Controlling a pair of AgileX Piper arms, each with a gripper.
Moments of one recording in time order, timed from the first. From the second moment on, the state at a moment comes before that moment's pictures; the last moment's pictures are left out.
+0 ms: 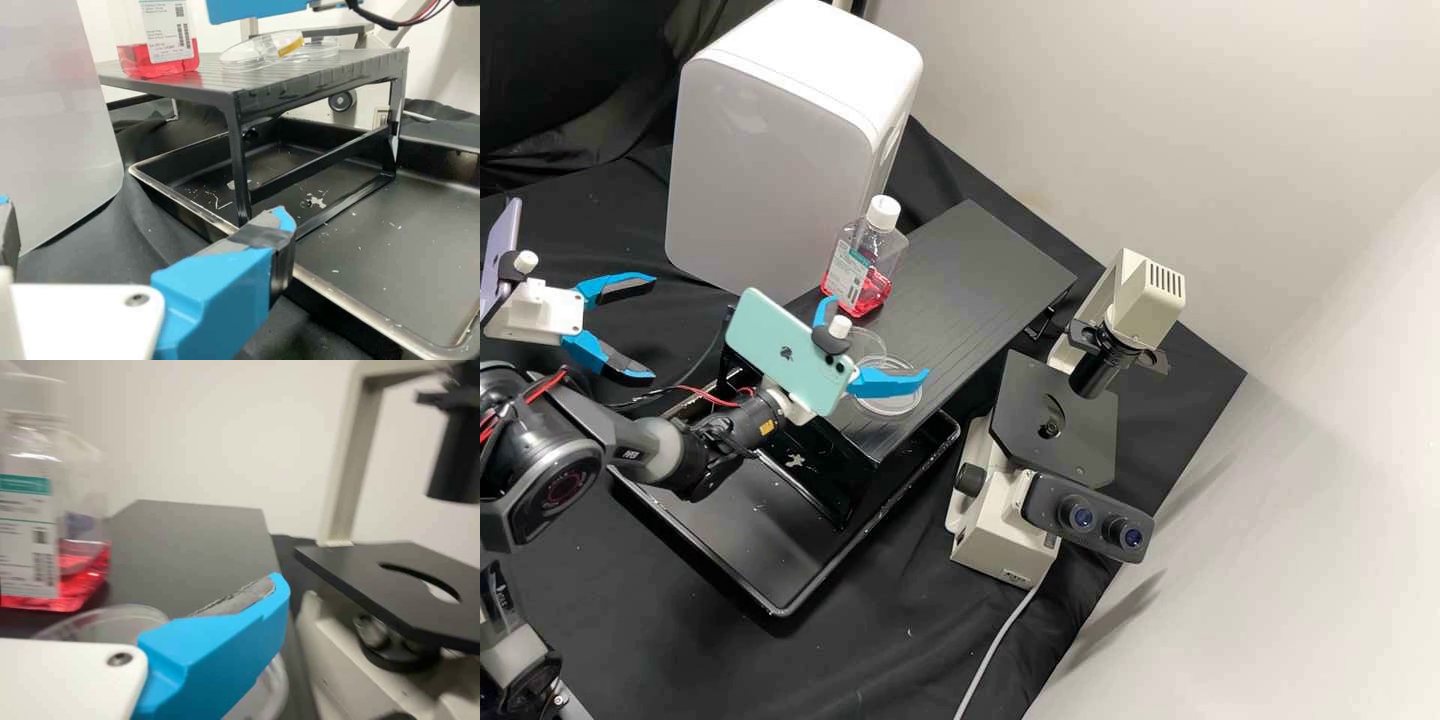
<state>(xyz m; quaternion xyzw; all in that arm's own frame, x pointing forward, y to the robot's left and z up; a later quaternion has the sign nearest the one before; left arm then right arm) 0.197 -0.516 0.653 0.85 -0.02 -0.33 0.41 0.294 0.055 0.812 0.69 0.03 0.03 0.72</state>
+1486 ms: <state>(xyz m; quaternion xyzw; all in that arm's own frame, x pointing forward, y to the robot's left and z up) 0.198 -0.511 0.647 0.85 -0.01 -0.34 0.40 0.272 0.047 0.783 0.64 0.01 0.01 0.77</state>
